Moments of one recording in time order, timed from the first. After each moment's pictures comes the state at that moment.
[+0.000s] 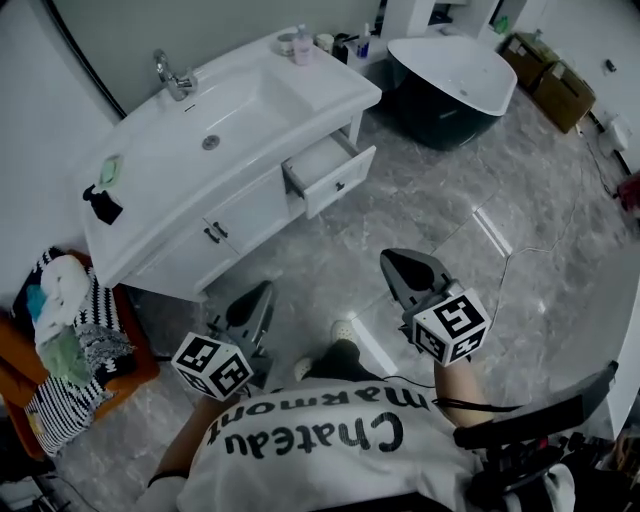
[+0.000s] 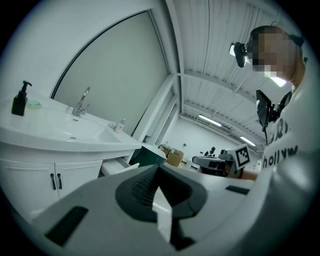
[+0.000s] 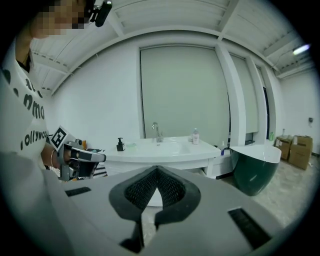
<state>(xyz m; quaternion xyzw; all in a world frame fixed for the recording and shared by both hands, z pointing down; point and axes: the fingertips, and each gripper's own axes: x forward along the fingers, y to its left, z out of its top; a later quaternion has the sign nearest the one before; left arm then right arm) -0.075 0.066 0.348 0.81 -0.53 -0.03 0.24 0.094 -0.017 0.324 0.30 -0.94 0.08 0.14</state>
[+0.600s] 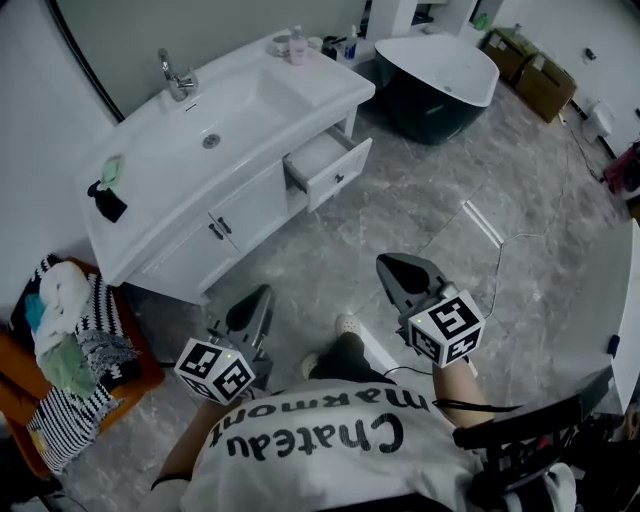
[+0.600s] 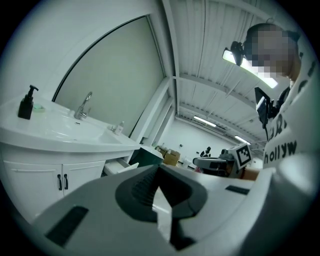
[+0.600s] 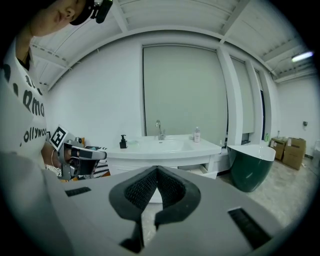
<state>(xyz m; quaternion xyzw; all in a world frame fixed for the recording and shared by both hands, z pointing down) -0.104 0.123 0.349 0.82 -0.52 -0.04 0.22 0.068 0.051 0.326 0.32 -0.93 0.07 0.16</state>
